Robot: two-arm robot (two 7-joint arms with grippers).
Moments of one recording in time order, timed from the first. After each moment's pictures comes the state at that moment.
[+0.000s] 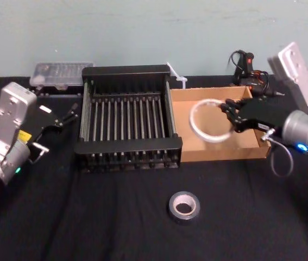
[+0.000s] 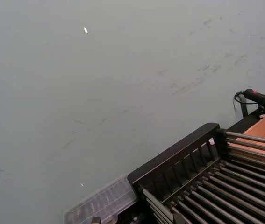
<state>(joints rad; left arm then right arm) -0.20 0.60 0.45 -1.41 -0.25 -0.12 0.03 0.29 0.57 -0.39 -1.58 0.34 0.36 0.41</state>
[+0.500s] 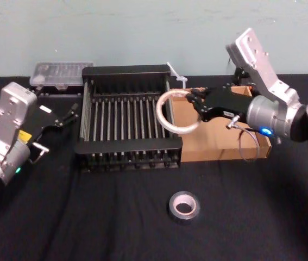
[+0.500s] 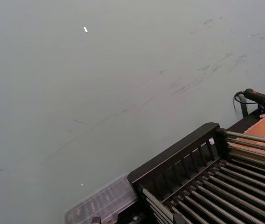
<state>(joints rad) -0.20 0.60 0.45 -1.41 -0.25 -0.12 0.03 0.45 0.46 -0.49 -1.47 0.28 0.35 0.47</state>
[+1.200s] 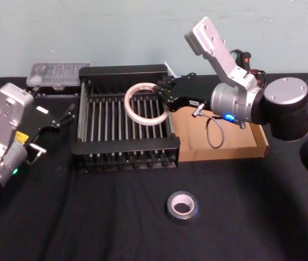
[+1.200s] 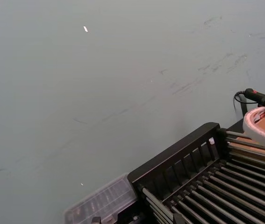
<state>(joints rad) -0.20 0.60 0.45 -1.41 -0.25 -0.12 0.03 0.59 0.32 -0.57 -1.29 0.24 0.32 0.51</state>
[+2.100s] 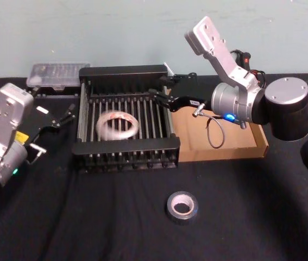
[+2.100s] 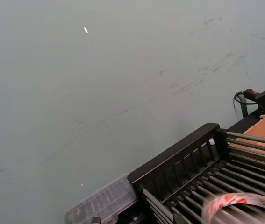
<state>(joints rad) -0.20 0.60 0.45 -1.41 -0.25 -0.12 0.03 0.59 0.32 -0.57 -1.29 0.24 0.32 0.51</state>
